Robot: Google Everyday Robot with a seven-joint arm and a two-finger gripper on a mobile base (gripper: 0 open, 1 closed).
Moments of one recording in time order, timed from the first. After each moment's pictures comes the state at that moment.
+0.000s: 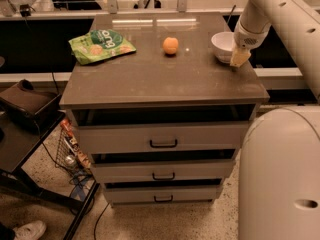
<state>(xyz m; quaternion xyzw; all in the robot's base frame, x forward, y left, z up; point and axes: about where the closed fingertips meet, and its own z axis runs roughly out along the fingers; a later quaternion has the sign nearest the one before) 0.743 -0.269 0.839 -0.62 0.77 -0.11 0.14</state>
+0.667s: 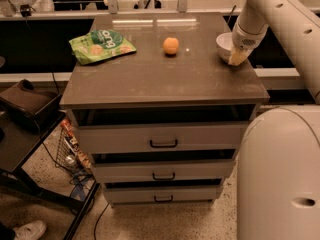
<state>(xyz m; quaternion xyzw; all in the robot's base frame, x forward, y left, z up) 0.745 -0.267 0.832 -0.62 0.77 -0.10 0.14</state>
